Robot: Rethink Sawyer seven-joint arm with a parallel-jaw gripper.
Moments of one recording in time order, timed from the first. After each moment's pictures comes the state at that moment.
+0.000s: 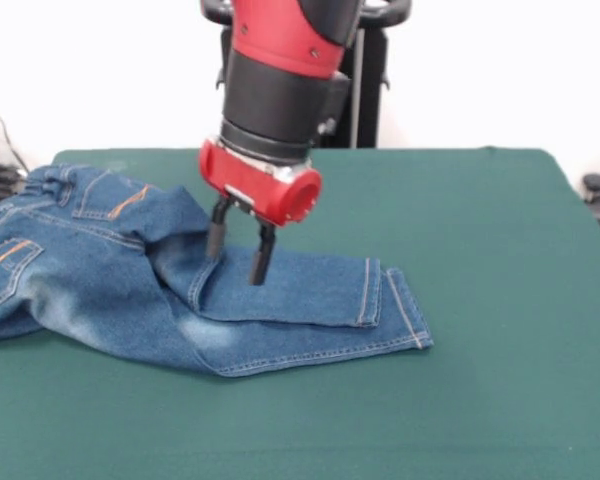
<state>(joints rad) -0.06 -0.47 -0.28 1.50 0.09 0.31 2.23</state>
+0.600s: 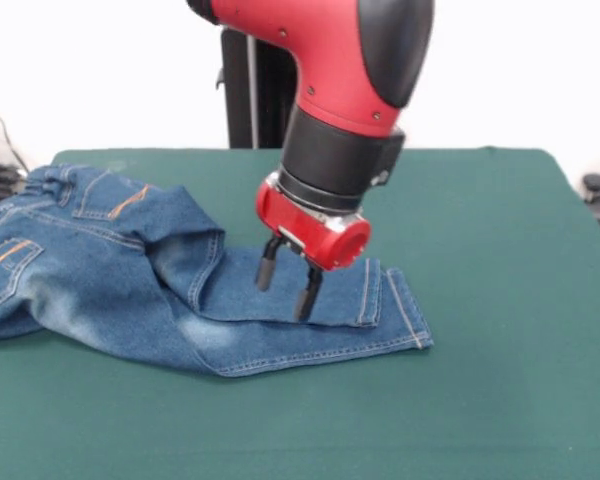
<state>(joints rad) 0.08 -0.32 -0.40 1.43 0.26 0.31 2.32</state>
